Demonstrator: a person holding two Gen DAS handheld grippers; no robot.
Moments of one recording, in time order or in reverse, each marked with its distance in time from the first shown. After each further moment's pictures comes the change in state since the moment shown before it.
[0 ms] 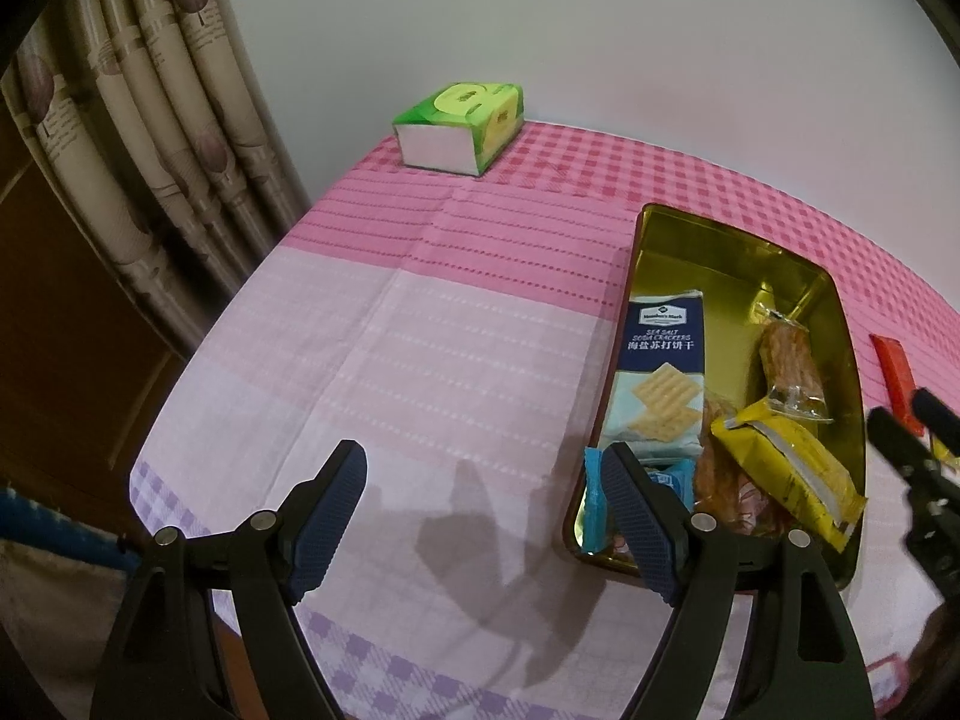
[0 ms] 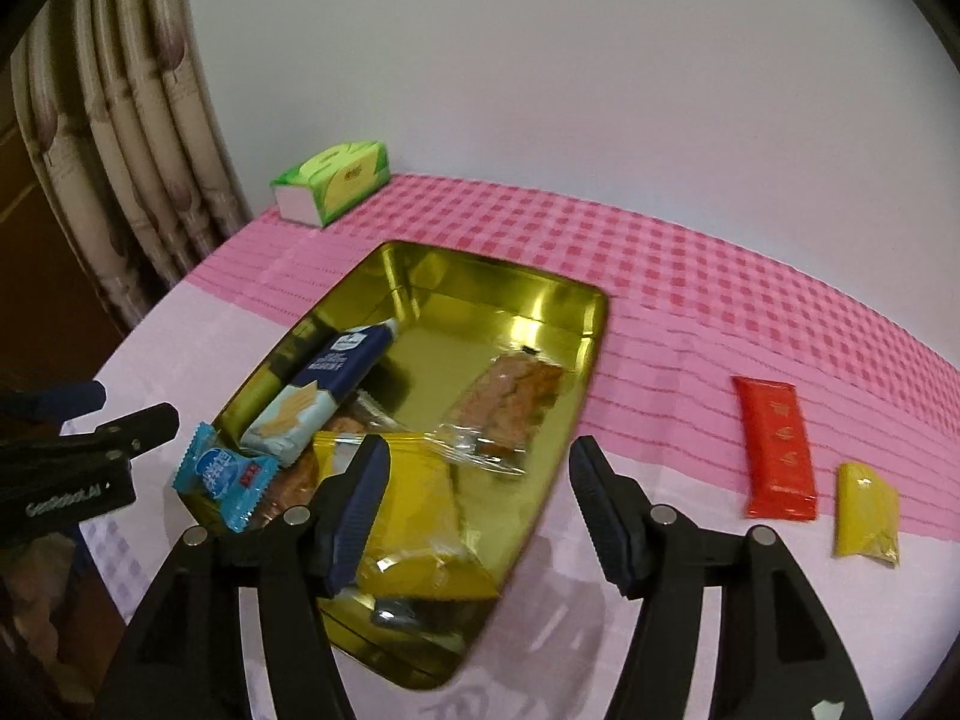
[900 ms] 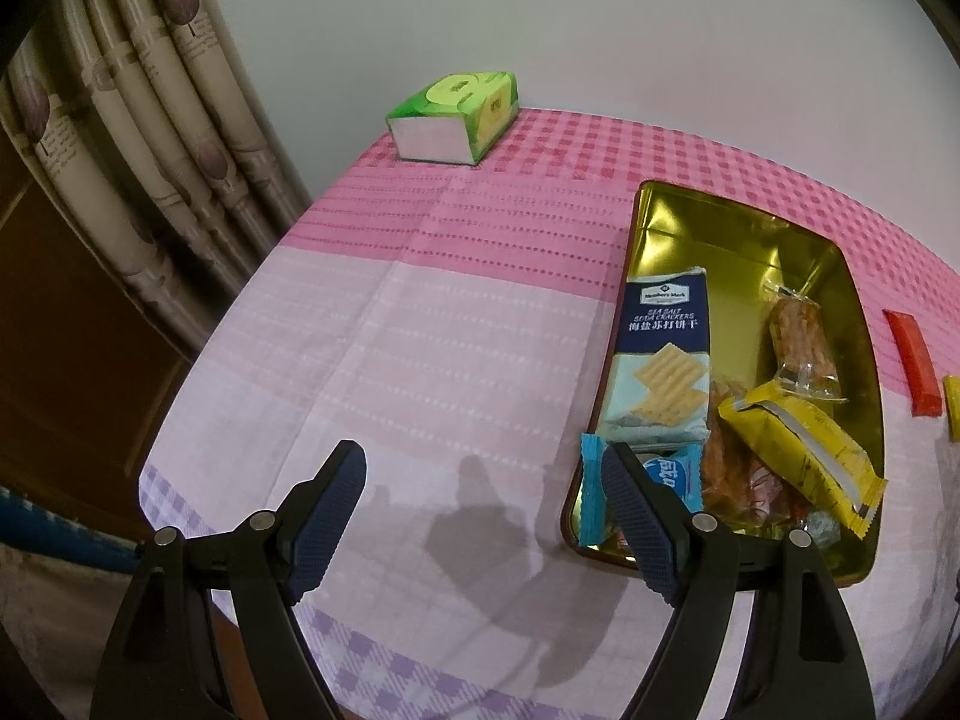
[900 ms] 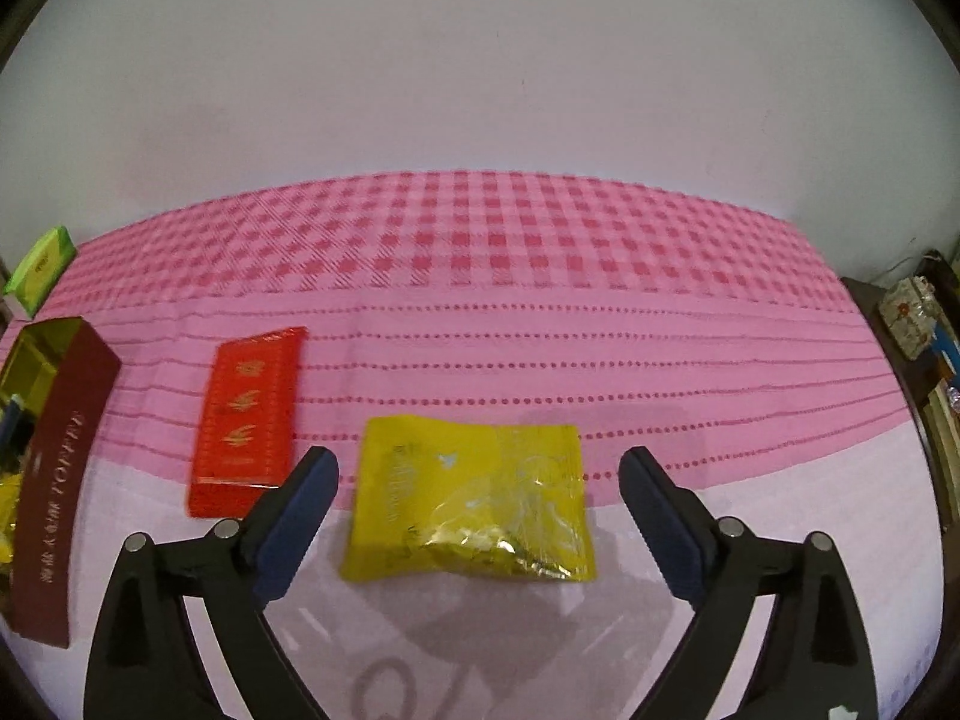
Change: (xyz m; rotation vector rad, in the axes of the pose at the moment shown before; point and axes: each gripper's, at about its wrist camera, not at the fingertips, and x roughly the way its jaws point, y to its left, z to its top) left arm 0.007 -0.012 -0.006 0.042 0.016 0.041; right arm 0.017 -0.260 -0.048 0.302 0.082 -0.362
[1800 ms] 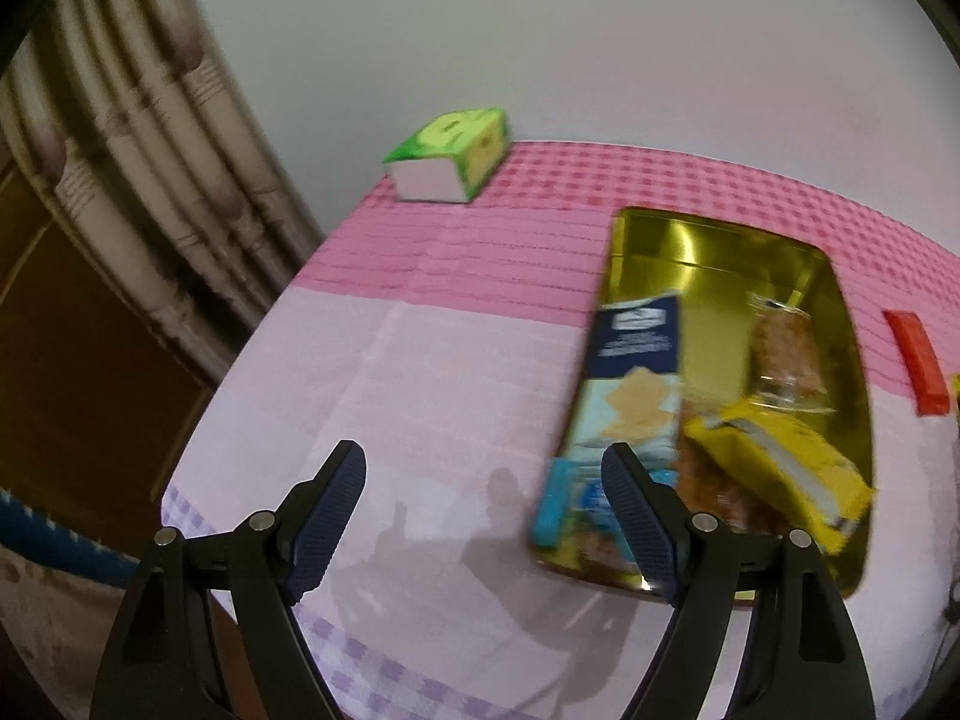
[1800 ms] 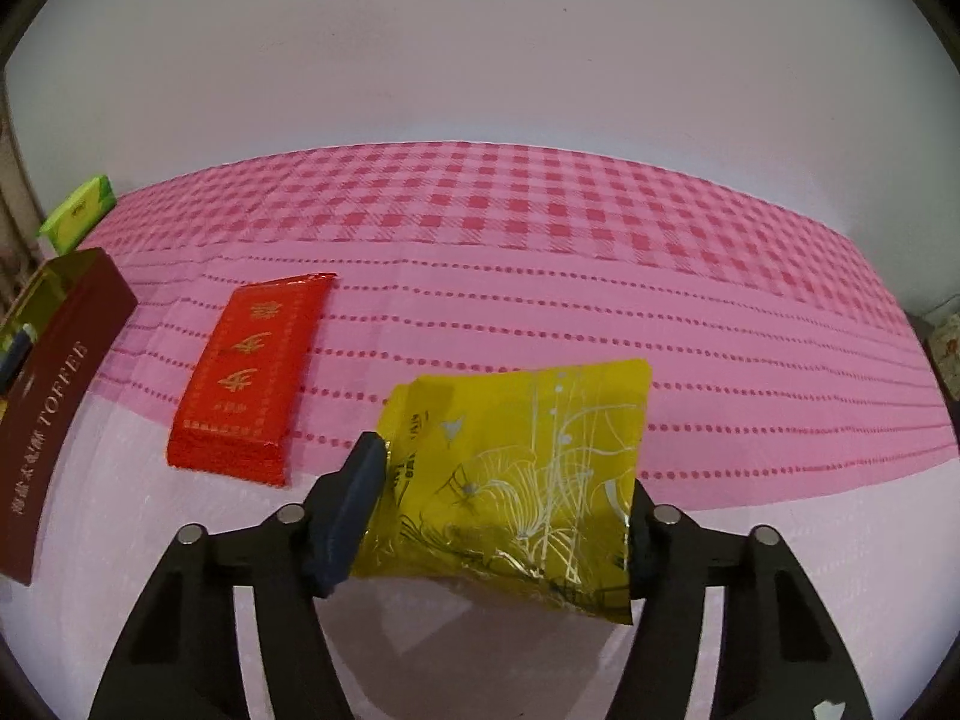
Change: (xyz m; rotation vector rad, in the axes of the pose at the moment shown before) left arm -0.016 -0.030 0.002 0.057 -0.086 0.065; right arm 0.015 0.005 -0.017 -0.104 -0.033 0.130
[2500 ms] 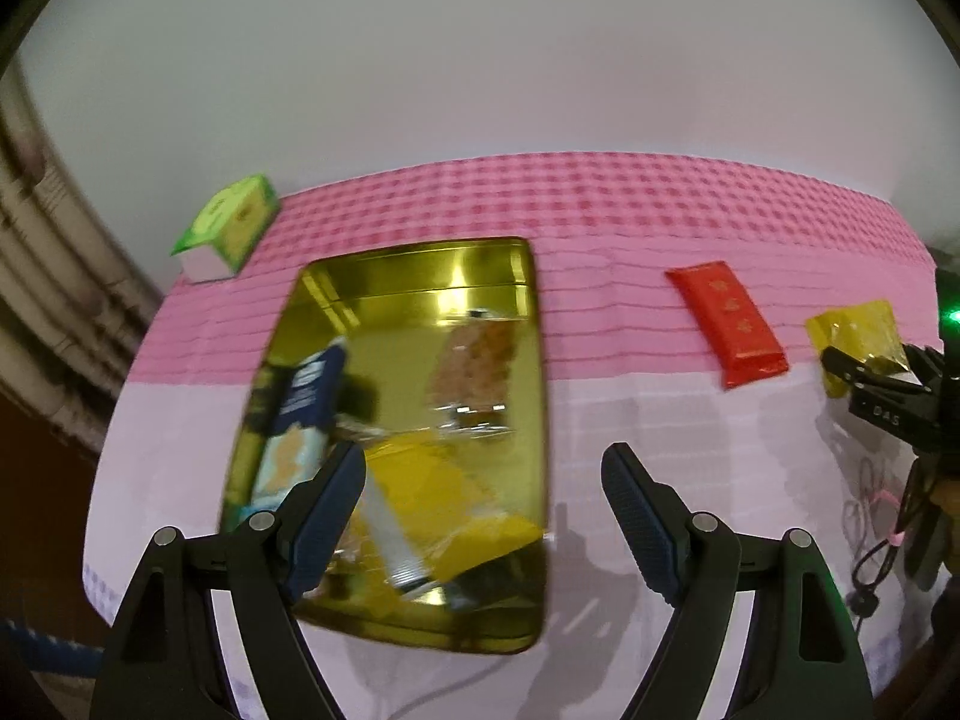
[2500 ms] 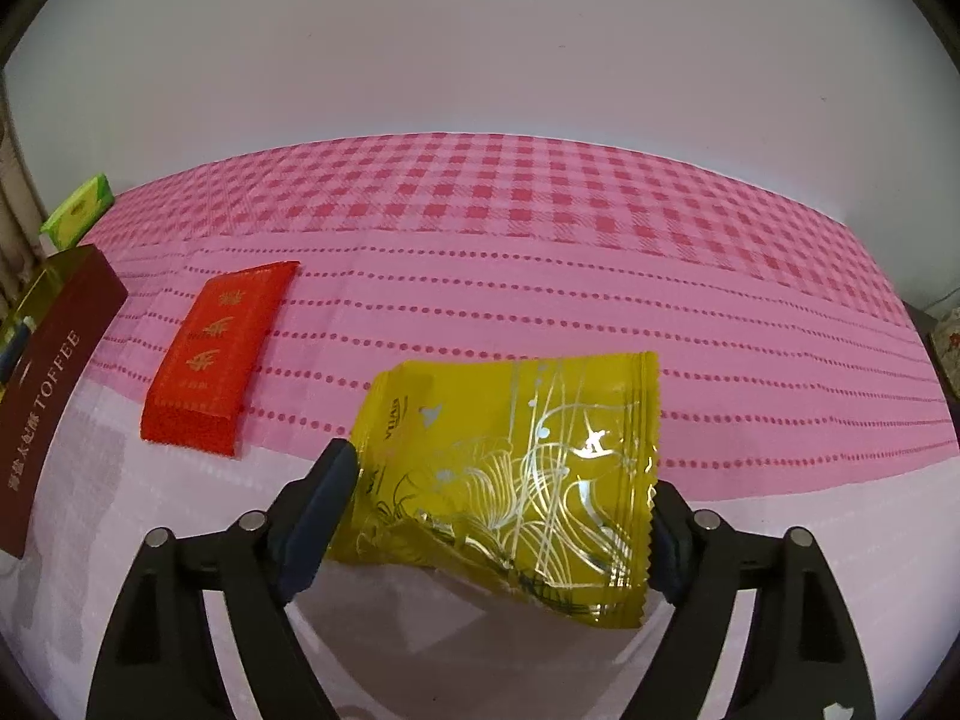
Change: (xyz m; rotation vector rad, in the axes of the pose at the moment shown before) left arm -0.034 -0.150 0.012 0.224 -0.013 -0.253; right arm -0.001 -0.024 -0.001 -0.007 0.024 0.016
